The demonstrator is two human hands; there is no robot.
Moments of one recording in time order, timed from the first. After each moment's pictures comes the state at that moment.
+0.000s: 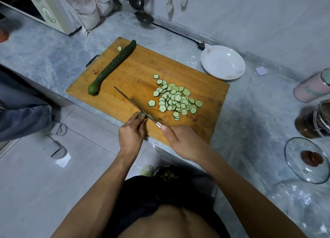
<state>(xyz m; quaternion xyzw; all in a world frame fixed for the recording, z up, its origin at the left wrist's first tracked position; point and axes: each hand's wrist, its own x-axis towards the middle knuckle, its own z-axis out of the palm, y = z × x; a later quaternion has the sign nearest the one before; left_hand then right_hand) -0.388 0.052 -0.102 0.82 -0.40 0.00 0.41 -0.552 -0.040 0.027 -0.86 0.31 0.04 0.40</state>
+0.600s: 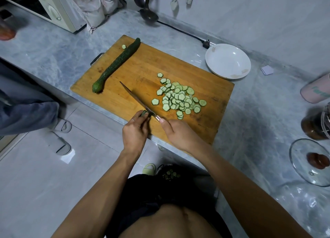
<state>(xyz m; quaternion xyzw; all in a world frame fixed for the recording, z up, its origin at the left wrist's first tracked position) -0.391 0.052 -0.099 0.82 -0.38 -0.02 0.43 -0.524 -0.047 0.006 -0.86 0.33 0.04 0.40</state>
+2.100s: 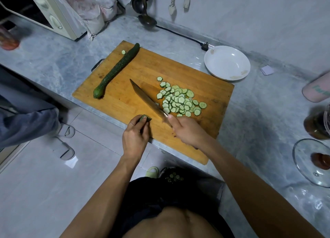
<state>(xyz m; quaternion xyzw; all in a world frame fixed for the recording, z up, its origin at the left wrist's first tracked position) -0.393 0.055 -0.094 0.83 -0.38 0.00 0.42 -0.531 -0.072 0.019 -0.83 0.35 0.02 0.43</state>
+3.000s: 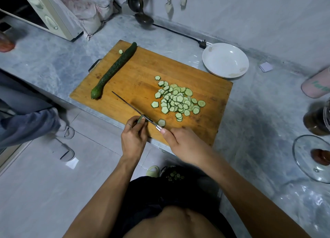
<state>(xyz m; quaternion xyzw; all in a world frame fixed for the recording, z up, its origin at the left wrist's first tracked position) -0.395 0.058 -0.092 0.82 -0.38 0.02 0.42 -0.550 -0.036 0.030 -0.87 0.31 0.04 0.39</state>
